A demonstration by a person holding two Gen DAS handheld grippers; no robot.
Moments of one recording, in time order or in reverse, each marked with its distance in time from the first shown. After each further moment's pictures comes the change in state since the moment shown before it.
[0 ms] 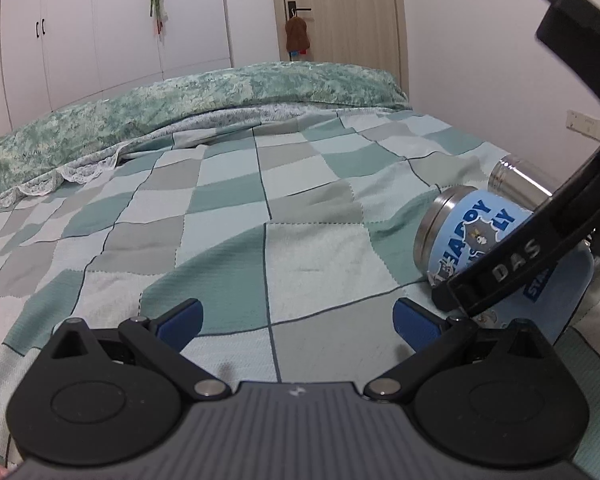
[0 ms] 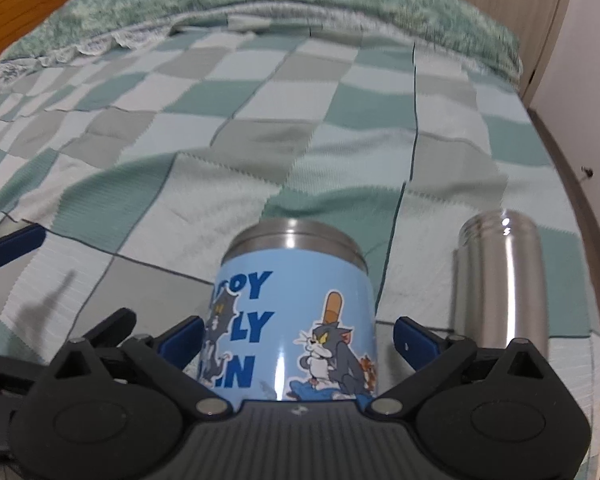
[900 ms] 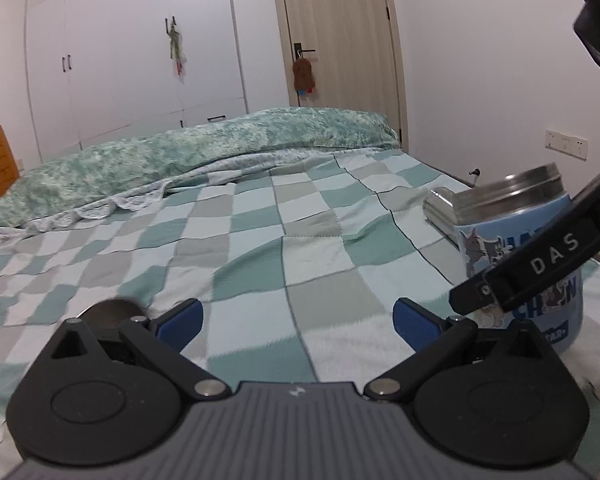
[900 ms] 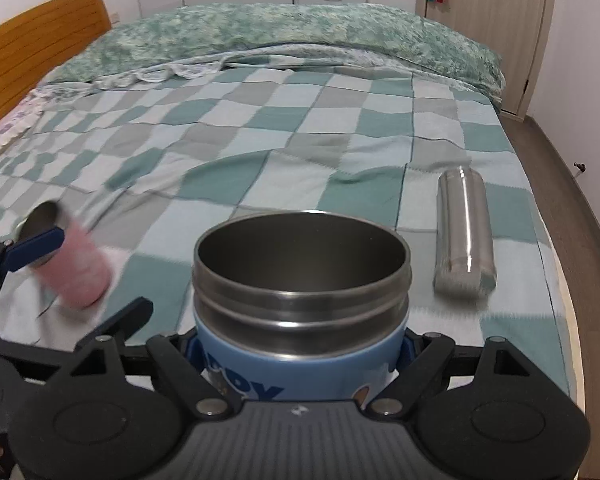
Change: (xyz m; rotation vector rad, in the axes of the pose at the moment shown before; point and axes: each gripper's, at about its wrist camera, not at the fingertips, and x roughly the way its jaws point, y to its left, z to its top) left arm -0.212 -0.015 -0.031 0.017 -0.097 0.046; right arm -0.183 0.052 -0.119 0.024 -0.118 0.080
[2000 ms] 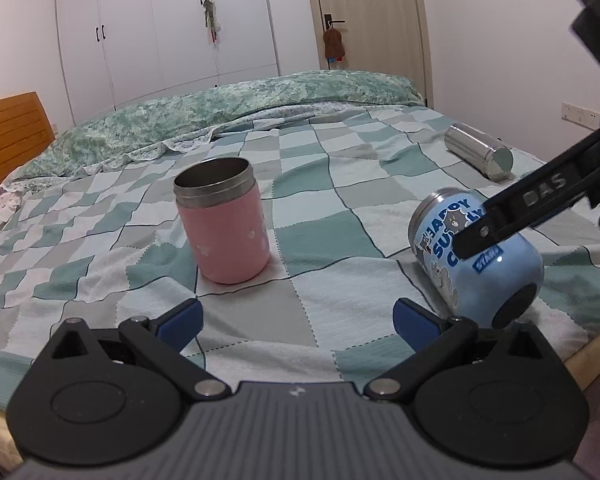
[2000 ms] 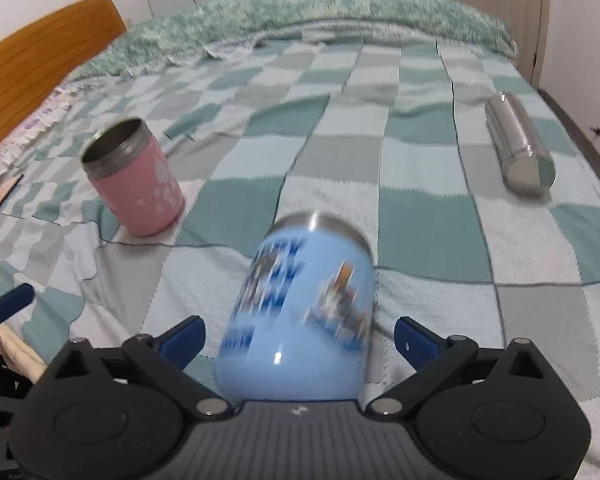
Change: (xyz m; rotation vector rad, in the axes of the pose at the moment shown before) left arm -0.084 0.041 -0.098 -0.028 0.087 0.071; right arm 0.000 0.062 -0.090 0.045 -0.052 0.059
